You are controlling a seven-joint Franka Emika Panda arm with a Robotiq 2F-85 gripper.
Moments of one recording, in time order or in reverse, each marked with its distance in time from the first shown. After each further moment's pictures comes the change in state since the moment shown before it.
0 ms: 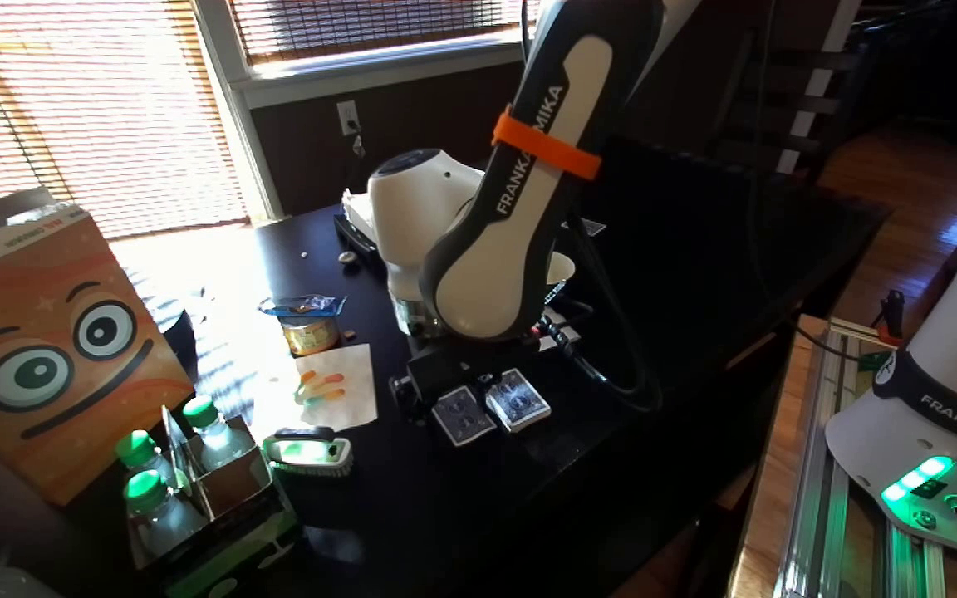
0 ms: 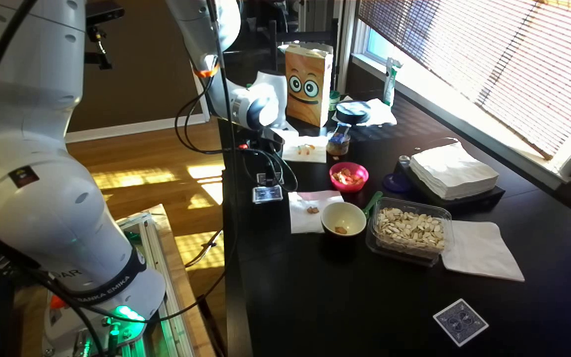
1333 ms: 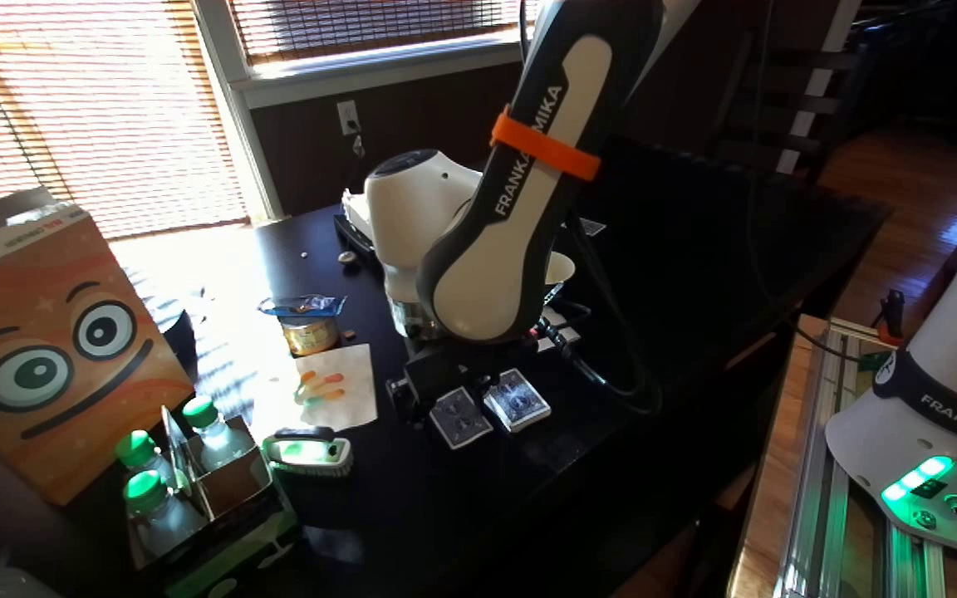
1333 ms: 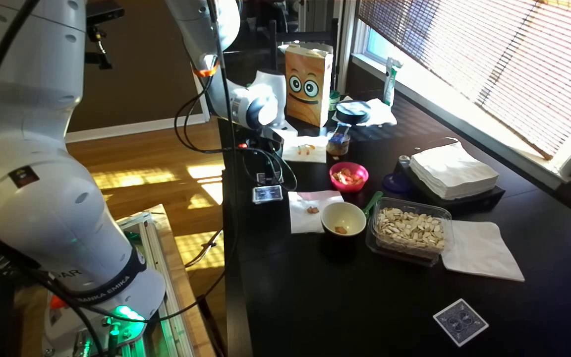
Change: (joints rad) arm 0.000 0.002 0.008 0.005 0.000 0.000 -0.002
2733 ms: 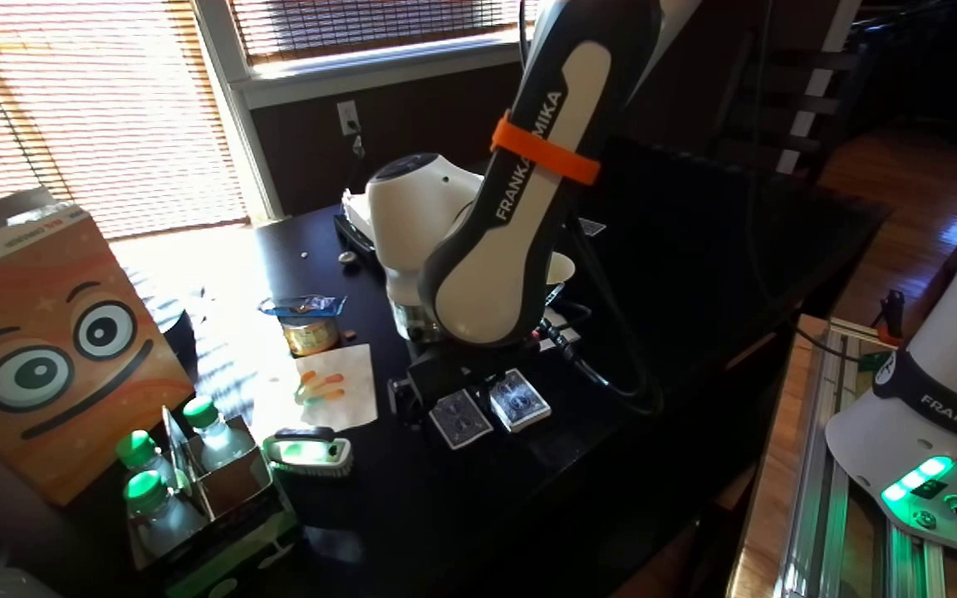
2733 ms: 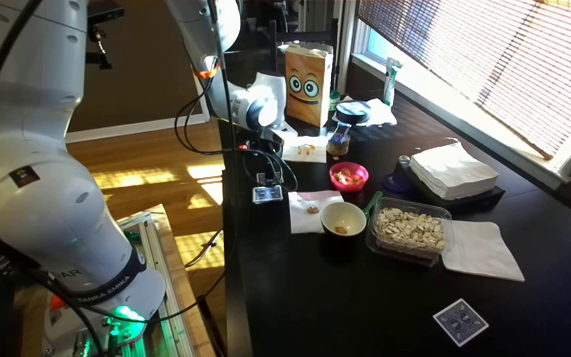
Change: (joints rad) arm 0.005 0.007 -0.006 -0.001 -0.003 0.000 -0.007
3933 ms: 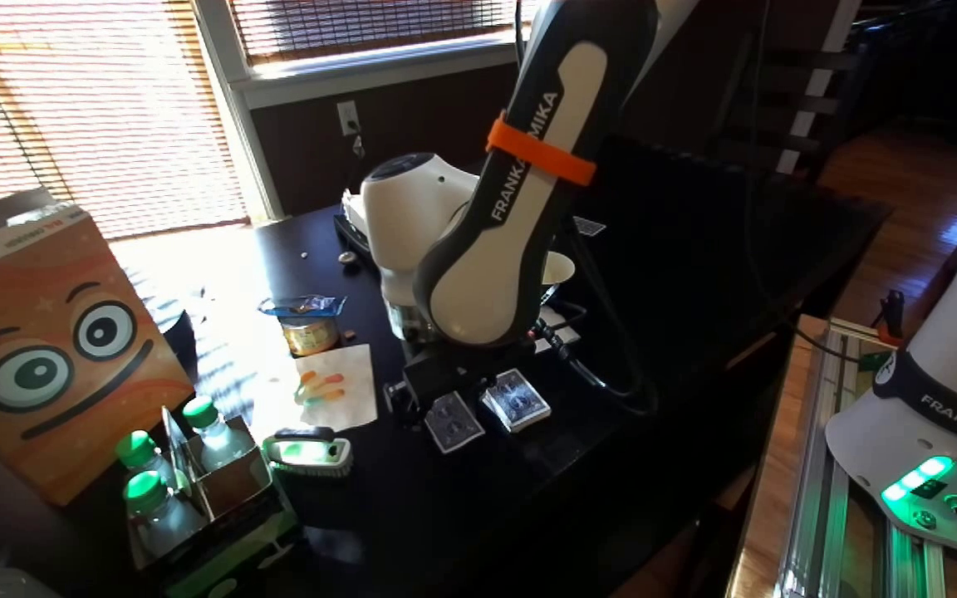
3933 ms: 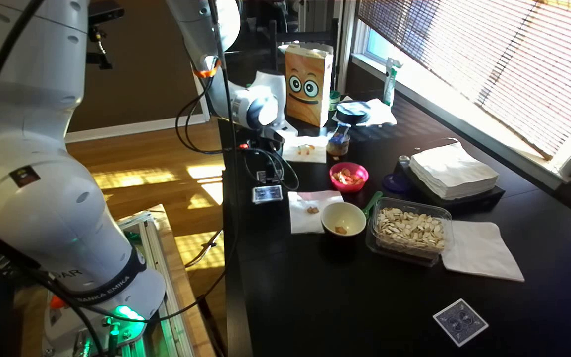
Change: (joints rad) arm 0.005 0.005 0.000 0.013 0.000 0.002 -0.013
